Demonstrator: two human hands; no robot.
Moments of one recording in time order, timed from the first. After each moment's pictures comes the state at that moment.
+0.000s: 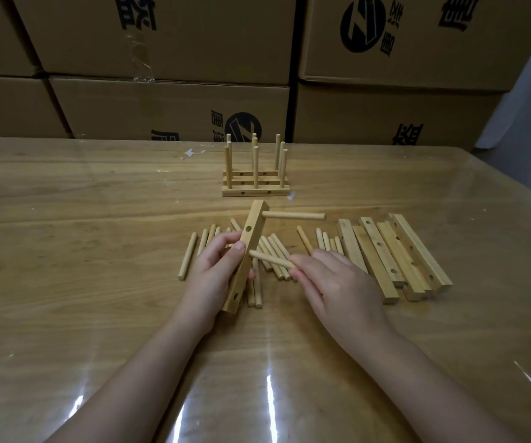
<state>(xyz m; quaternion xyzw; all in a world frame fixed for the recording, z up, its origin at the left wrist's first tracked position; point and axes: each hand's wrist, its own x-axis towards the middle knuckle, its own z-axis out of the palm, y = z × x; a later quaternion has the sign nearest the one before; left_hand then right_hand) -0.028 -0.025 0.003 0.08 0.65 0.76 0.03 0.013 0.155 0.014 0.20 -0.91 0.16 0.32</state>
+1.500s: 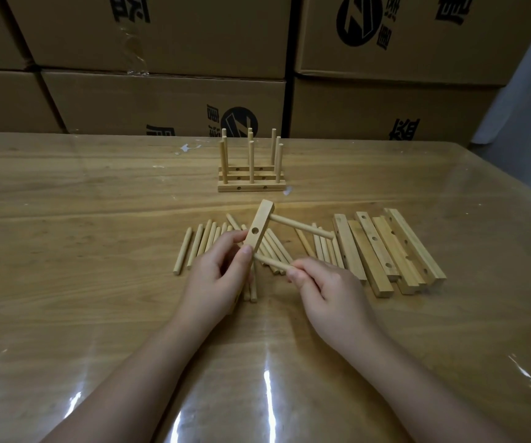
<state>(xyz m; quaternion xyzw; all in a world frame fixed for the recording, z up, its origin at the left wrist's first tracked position) -0.023 -0.022 -0.008 0.17 0.78 0.60 -0.09 0.023 0.150 0.005 0.11 -0.91 0.34 0.18</state>
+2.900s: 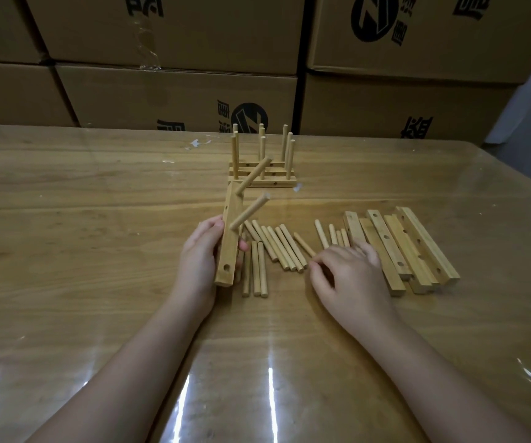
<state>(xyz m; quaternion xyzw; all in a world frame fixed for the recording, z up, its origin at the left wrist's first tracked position) -0.036 -0.031 0.009 -0.01 0.57 0.82 0.01 0.004 0.165 -0.009 0.08 -0.96 0.15 0.23</state>
